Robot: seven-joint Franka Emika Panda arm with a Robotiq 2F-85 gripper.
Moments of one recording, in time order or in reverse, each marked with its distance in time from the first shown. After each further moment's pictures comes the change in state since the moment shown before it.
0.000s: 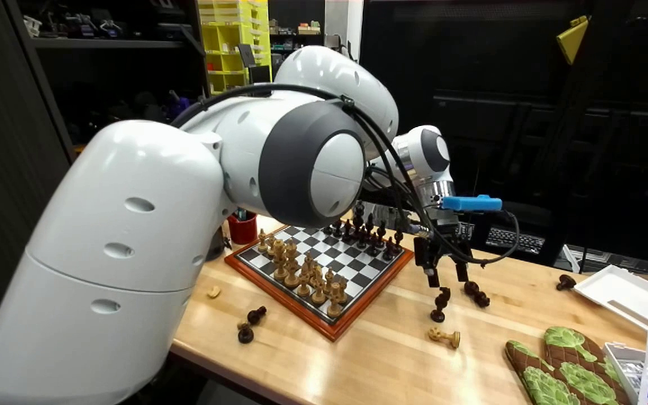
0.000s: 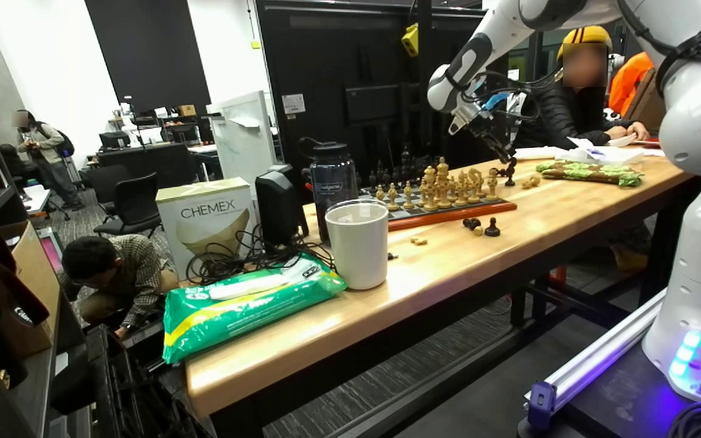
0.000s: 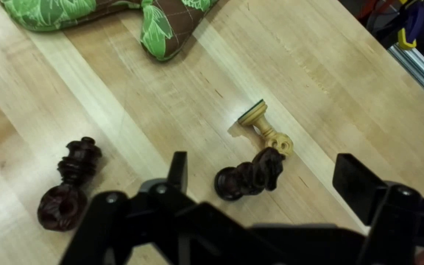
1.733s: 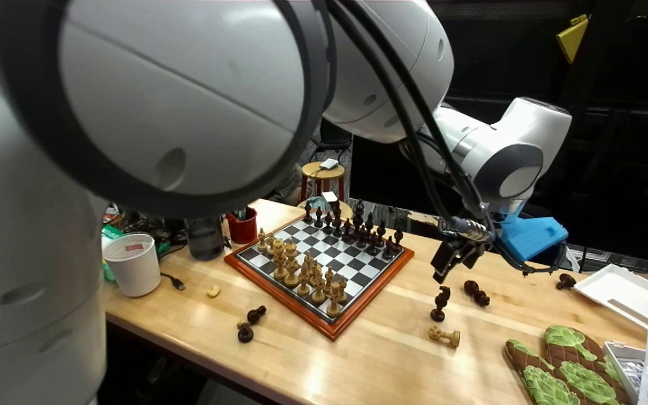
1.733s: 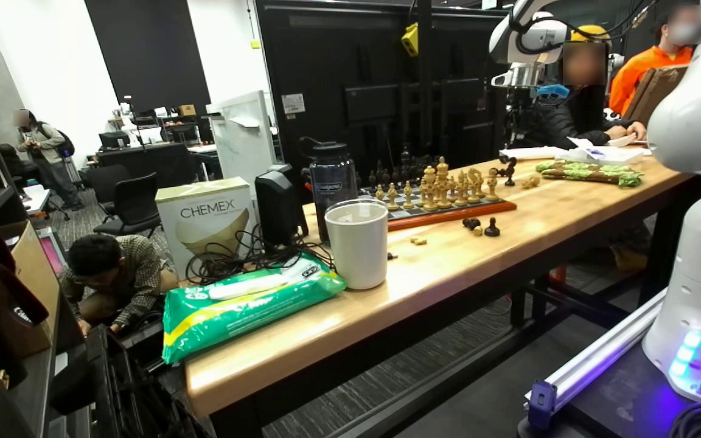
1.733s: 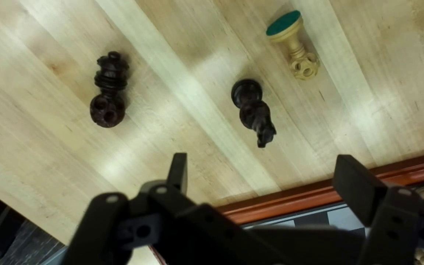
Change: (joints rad) arm -0.210 -0.382 -0.036 -0.464 0.681 0.532 -0.468
